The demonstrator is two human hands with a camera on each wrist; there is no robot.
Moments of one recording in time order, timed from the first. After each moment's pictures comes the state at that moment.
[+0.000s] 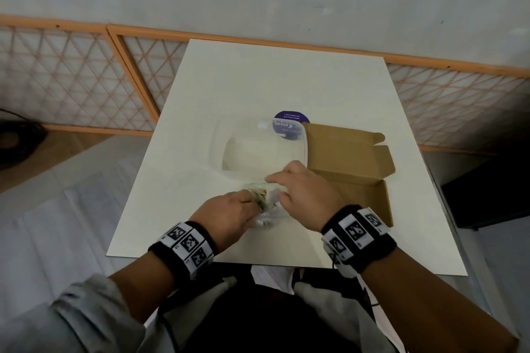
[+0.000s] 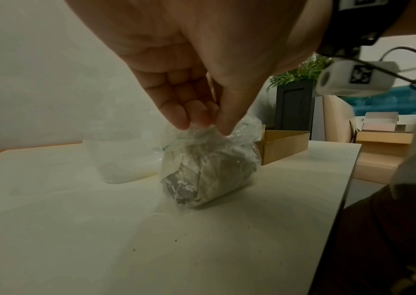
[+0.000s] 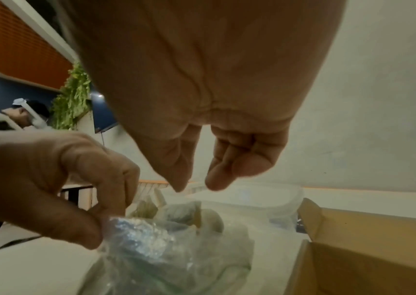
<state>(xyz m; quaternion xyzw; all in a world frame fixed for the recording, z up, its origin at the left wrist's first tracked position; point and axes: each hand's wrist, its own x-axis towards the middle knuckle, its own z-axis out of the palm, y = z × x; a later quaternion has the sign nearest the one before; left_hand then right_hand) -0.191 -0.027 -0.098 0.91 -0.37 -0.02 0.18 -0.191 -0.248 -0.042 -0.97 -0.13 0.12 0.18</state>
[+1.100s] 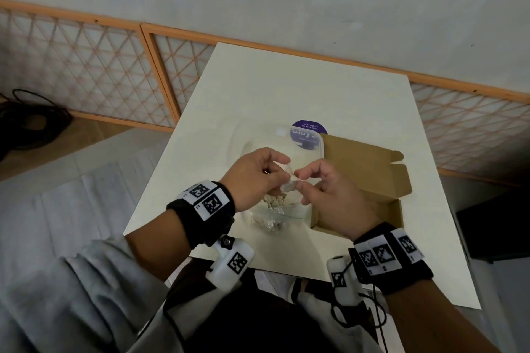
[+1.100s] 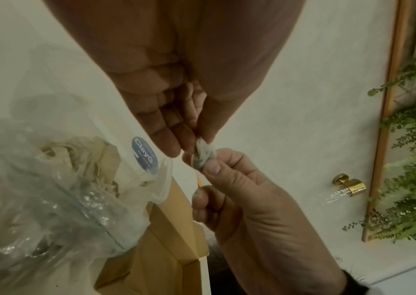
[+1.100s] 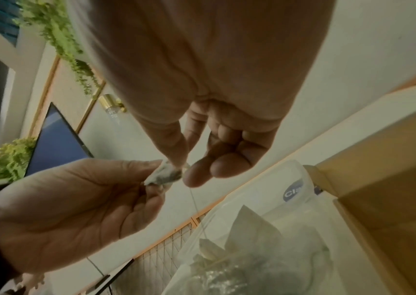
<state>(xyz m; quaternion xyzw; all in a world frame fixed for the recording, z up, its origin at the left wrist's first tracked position) -0.159 -0.059 -0.013 0.75 -0.03 -0.21 0.63 -0.195 -0.258 -0.016 -0.85 0.00 0.10 0.51</state>
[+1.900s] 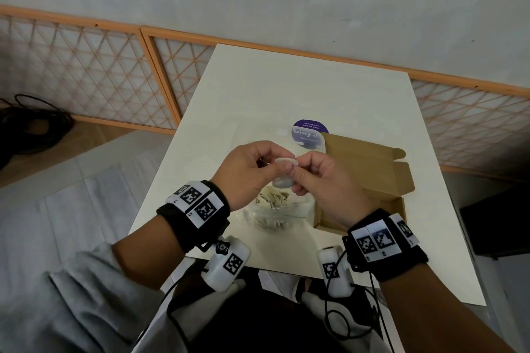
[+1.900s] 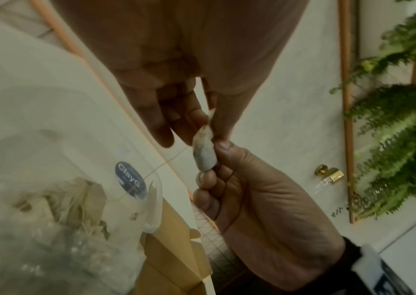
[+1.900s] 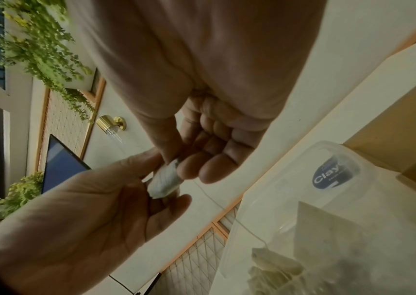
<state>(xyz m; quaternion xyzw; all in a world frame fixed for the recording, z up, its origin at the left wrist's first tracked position) -0.164 -0.047 0.008 0.75 -0.08 -0.13 0.64 -0.178 -0.239 -0.010 -0.76 -0.02 0.10 0.64</state>
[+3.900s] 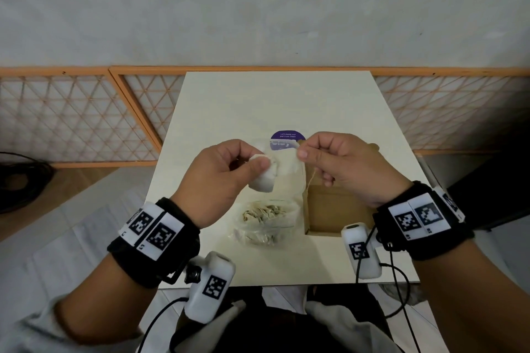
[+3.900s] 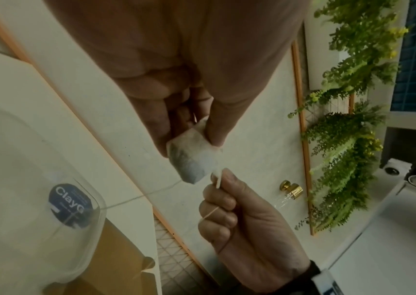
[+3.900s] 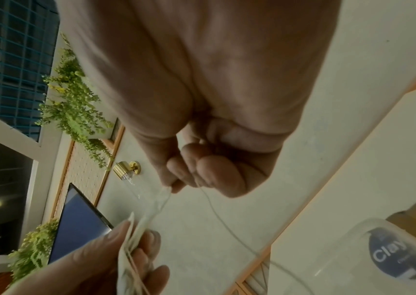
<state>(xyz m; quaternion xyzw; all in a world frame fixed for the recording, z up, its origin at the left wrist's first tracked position) -0.170 -0.044 0.064 0.76 -0.12 -0.11 0.63 -0.181 -0.291 0.063 -0.80 -0.04 0.08 0.60</state>
